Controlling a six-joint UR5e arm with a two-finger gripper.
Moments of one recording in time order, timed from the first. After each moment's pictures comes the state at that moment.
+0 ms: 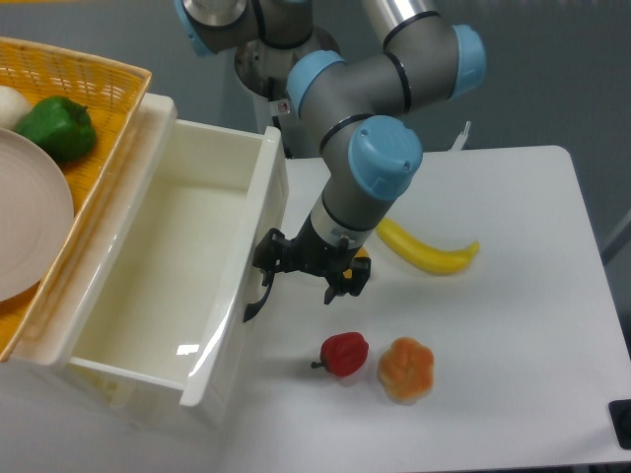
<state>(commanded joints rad) 2.47 -1.90 -1.52 -1.34 1.19 0.58</state>
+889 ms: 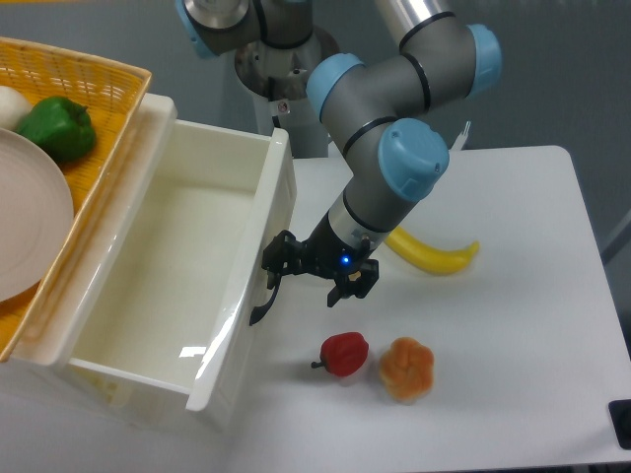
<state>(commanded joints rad) 2.50 -1.92 -1.53 -1.34 1.06 0.58</state>
